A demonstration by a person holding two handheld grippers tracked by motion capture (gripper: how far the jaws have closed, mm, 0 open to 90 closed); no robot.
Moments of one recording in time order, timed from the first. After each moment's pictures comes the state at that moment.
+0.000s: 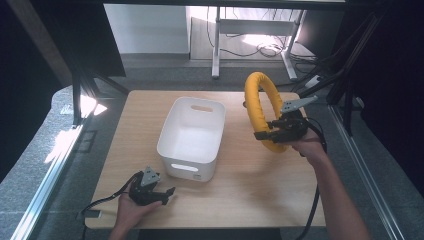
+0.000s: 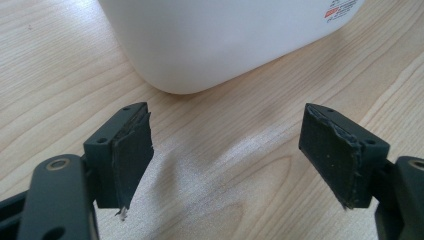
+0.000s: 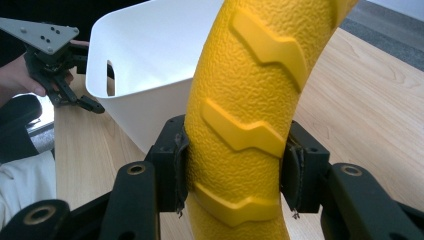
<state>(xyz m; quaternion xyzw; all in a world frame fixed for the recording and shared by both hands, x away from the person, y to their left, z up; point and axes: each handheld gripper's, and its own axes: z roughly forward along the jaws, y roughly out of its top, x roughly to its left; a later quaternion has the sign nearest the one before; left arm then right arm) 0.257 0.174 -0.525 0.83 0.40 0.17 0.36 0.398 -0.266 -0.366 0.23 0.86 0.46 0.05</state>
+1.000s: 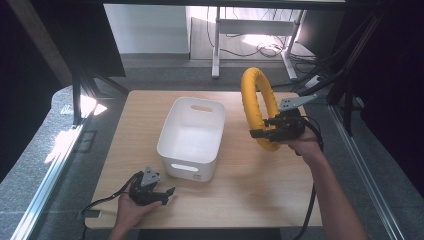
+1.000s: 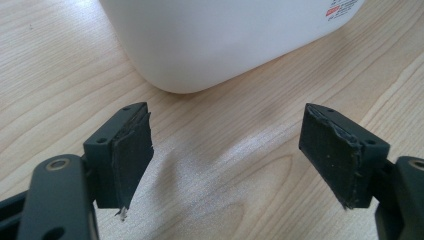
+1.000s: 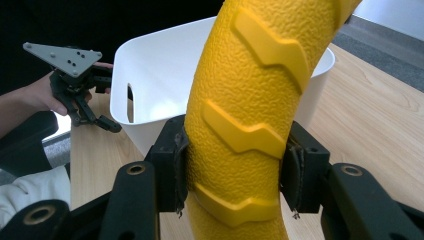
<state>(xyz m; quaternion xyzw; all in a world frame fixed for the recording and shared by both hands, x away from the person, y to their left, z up) 0.257 0.174 -0.525 0.83 0.40 0.17 0.36 0.392 -0.254 -0.355 0.21 0.85 0.49 0.04</state>
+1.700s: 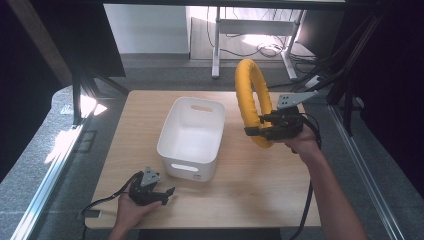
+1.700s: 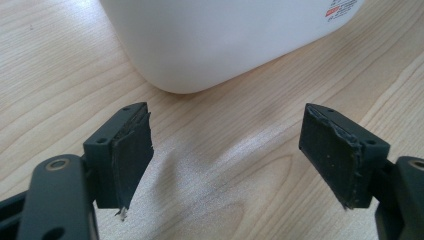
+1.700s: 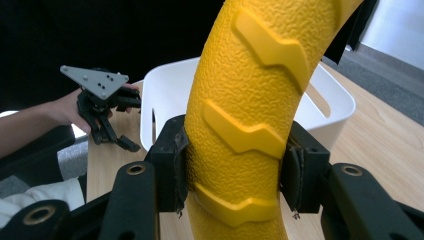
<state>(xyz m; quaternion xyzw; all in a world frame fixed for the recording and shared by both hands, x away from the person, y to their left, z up) 0.257 0.174 -0.525 0.83 0.40 0.17 0.36 0.378 -0.236 -0.328 0.18 0.84 0.51 0.05</state>
